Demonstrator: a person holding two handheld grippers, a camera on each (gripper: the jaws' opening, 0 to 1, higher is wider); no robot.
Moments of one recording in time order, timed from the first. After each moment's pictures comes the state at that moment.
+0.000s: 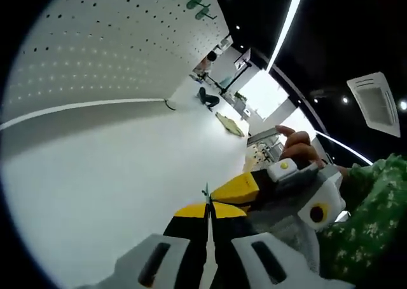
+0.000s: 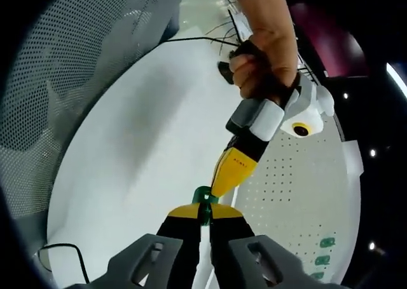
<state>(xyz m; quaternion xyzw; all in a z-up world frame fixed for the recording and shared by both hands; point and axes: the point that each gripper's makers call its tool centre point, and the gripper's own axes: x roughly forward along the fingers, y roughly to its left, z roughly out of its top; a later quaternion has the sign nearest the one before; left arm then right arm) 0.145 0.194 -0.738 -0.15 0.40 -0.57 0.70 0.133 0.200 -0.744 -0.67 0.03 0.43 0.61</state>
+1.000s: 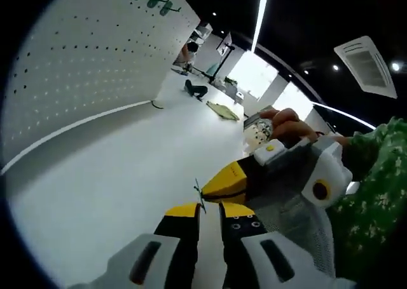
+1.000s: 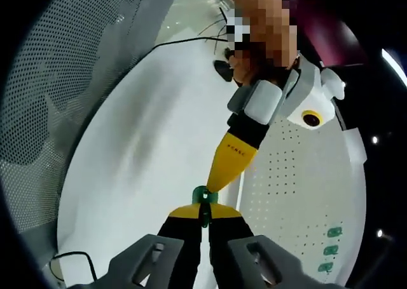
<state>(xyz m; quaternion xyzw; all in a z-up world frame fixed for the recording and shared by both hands) 0.133 0.195 -0.735 -0.04 0.36 -0.61 0.70 0.130 0.196 -0.745 -0.65 0.05 0.43 0.63</state>
